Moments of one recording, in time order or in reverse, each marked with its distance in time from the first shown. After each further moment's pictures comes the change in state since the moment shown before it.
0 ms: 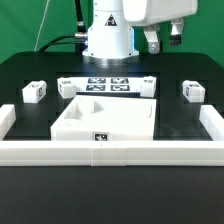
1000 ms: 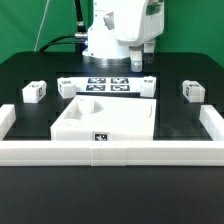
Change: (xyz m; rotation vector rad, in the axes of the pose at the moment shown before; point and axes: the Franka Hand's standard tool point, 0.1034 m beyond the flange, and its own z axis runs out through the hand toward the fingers) arm -0.033 0.012 0.023 -0.030 -0.052 -0.239
